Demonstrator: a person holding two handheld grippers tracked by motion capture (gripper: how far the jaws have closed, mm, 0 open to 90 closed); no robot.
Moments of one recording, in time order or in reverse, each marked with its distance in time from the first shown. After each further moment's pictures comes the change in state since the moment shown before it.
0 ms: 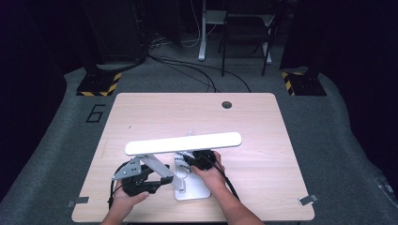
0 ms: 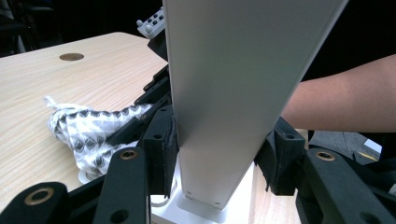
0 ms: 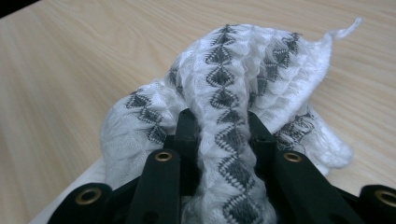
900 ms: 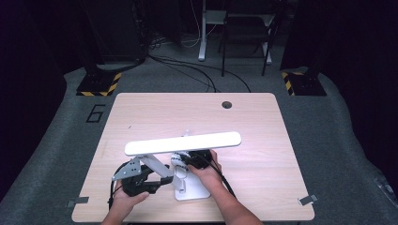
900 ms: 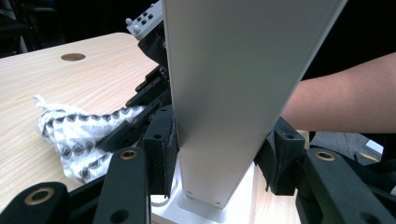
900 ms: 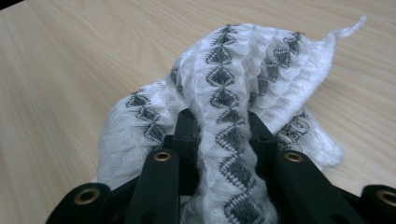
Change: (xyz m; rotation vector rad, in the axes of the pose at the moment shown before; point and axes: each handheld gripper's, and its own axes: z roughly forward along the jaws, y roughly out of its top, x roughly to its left) left arm -0.001 -0.001 0.000 -0.004 0.006 -0.001; right arm 0.008 0.008 0.007 0.015 -0.018 -0.014
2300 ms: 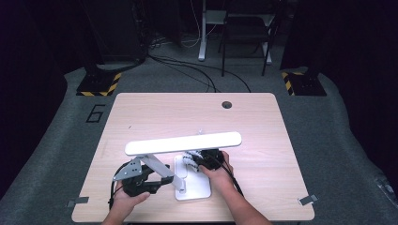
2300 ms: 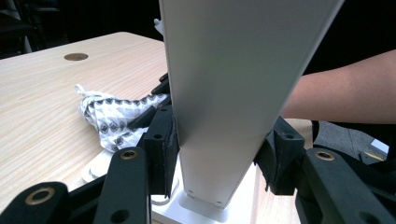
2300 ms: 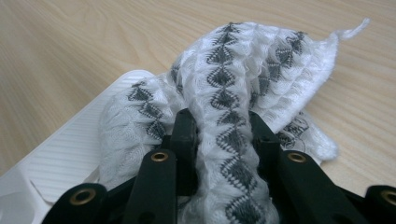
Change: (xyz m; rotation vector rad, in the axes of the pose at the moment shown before) left arm -0.002 0.001 0.001 0.005 0.013 0.002; right arm -0.027 -0.019 -0.022 0.011 -0.050 0.008
